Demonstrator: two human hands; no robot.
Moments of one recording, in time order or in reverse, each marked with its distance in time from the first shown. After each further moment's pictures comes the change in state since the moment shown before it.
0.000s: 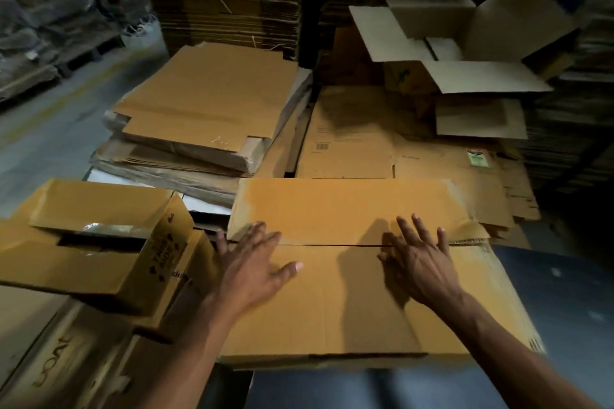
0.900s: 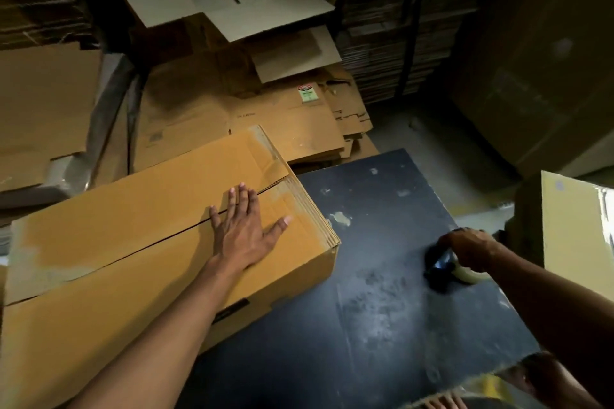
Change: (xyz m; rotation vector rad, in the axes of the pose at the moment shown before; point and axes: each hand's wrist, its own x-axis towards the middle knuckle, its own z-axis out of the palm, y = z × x) left_hand 0.055 0.346 0.105 0.102 -0.083 0.286; right_hand -0.266 0.405 0.096 0.012 -0.560 0.574
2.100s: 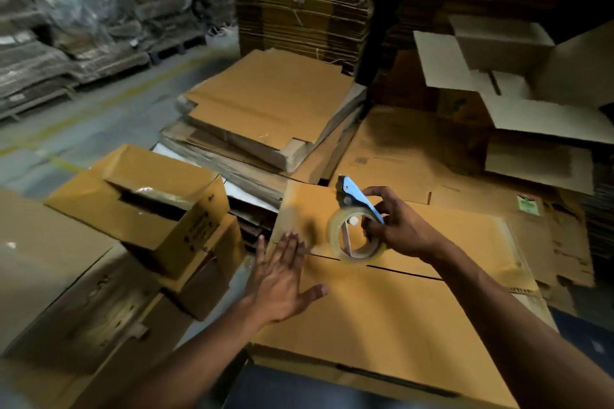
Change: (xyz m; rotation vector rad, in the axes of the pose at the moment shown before) left_hand -0.176 -0.278 -0.011 -0.026 0.129 -0.318; right_hand -0.110 -0.526 -0.255 0.641 0.119 -1.031
